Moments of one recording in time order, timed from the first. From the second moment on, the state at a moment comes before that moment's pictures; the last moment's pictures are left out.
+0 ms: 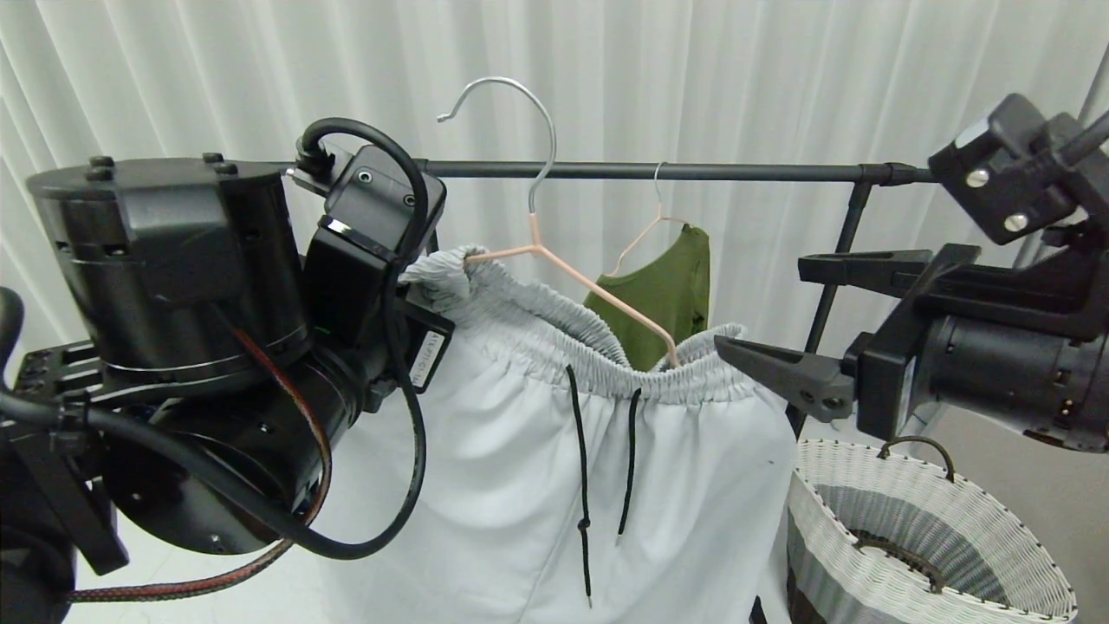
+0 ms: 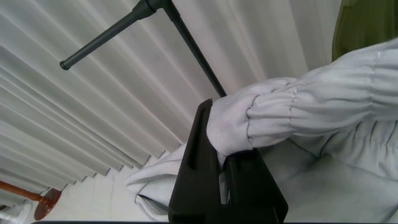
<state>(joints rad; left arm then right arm) -0.77 1.49 -0.88 -0.48 0.82 0.49 0.90 1.34 -0.96 -0.25 -0.11 -0.15</state>
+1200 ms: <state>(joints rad) -0.82 1.49 -0.92 -0.48 0.82 0.46 0.88 1.65 -1.08 -0.44 -0.20 -0.25</state>
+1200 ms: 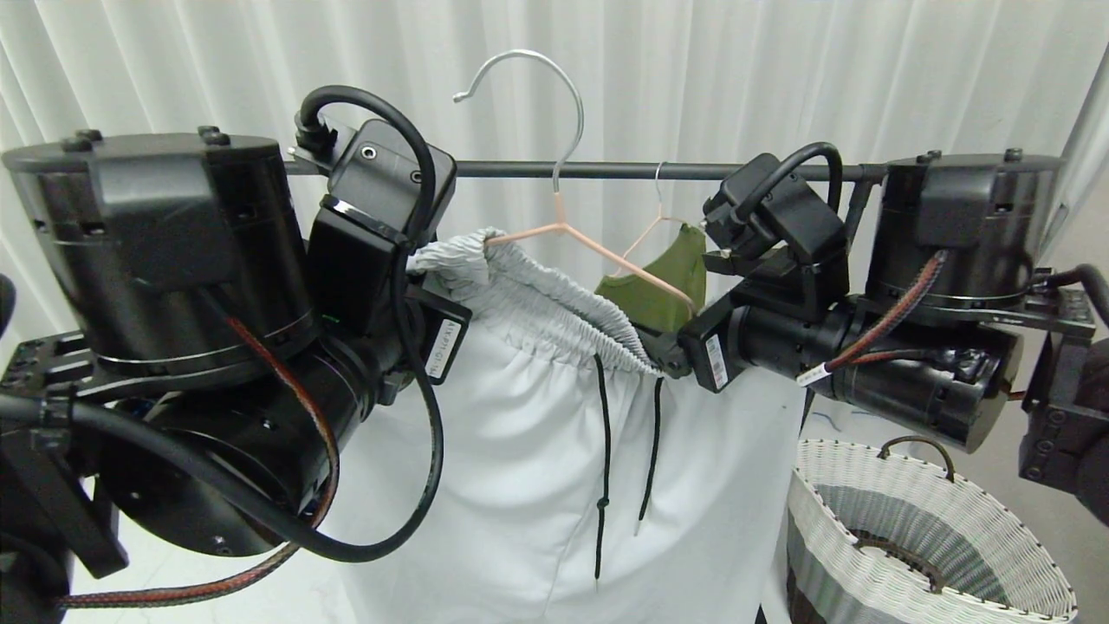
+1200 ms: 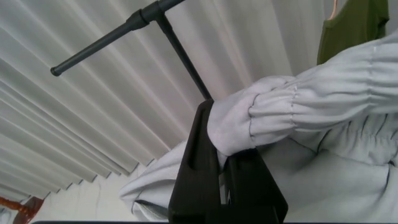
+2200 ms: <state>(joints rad) -0.82 1.49 -0.92 -0.48 0.81 0.46 0.88 1.63 -1.08 -0.44 -0.20 -0.25</state>
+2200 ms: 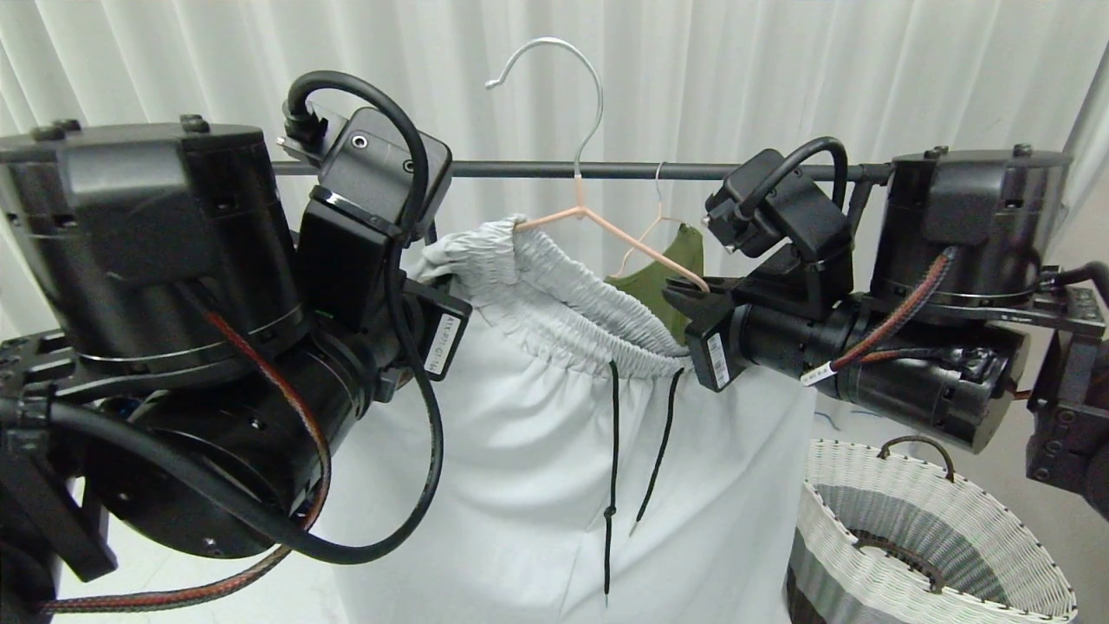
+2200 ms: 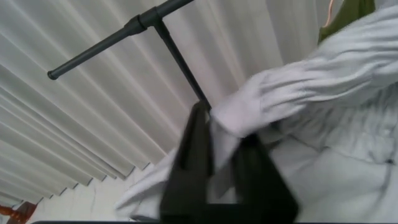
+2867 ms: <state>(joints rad) -0.82 1.35 -0.80 -0.48 0.67 0.37 0.73 1.58 -1.08 -0.47 -0.20 -0.26</state>
